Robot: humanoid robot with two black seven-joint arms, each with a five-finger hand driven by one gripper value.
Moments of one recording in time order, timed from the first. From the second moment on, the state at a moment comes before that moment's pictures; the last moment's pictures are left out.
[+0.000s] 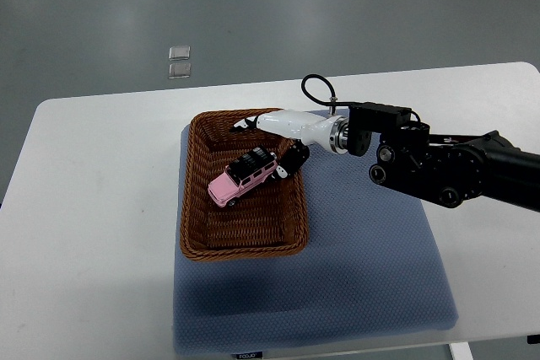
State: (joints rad) left arm -0.05 0.00 -0.08 -0.08 0.12 -0.11 -0.06; right arm 1.05 -0.23 0.14 1.00 -1.32 0.00 0.14
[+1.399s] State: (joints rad) left arm -0.05 0.00 -0.08 -0.08 0.12 -0.11 -0.06; right arm 0.67 -0.33 0.80 0.84 -0.35 -0.12 0.11
